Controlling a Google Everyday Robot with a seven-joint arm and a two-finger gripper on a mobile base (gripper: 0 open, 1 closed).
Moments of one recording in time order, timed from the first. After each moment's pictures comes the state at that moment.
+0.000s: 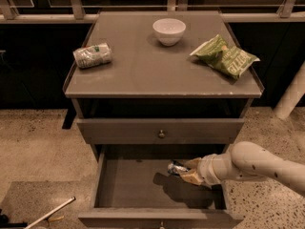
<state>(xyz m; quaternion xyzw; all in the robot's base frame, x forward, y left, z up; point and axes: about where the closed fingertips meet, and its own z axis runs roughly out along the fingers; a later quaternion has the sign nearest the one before) 0.485 -0.144 0.510 -0.45 0.82 0.22 0.27</state>
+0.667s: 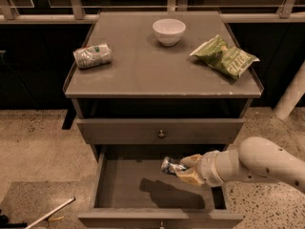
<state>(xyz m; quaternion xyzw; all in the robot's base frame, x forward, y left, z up) 0.448 -0.117 0.595 -0.48 0.79 0.23 0.30</state>
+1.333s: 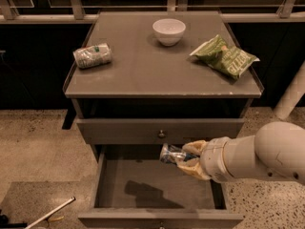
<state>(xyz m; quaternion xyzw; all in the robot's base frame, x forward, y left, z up) 0.414 -0.105 0.725 -0.51 0.78 0.14 0.33</state>
